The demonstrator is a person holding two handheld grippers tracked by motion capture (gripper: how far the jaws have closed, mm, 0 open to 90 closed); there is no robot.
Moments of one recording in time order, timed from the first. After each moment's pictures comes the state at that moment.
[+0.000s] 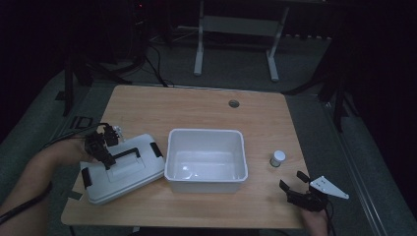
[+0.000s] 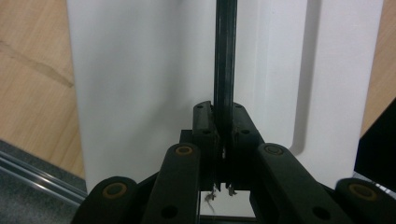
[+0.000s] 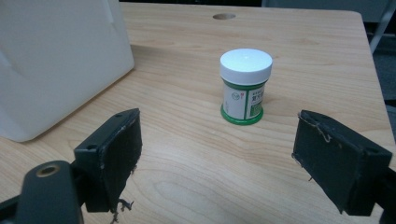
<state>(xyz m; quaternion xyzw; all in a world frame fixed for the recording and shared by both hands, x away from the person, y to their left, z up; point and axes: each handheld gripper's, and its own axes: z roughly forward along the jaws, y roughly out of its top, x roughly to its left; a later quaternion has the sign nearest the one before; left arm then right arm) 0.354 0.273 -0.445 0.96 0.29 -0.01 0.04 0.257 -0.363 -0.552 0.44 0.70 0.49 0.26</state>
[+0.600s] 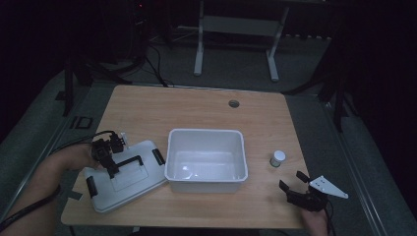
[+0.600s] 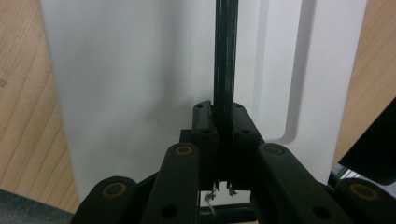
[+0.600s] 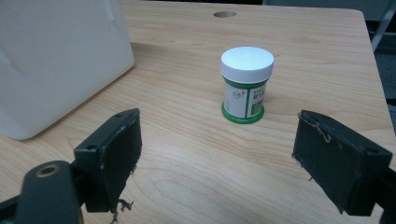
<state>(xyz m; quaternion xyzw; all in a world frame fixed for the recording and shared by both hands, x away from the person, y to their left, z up) 0.356 0.268 -0.477 0.95 0.29 -0.07 0.02 0.258 -0.363 -0.552 0.44 0.71 0.49 0.26</state>
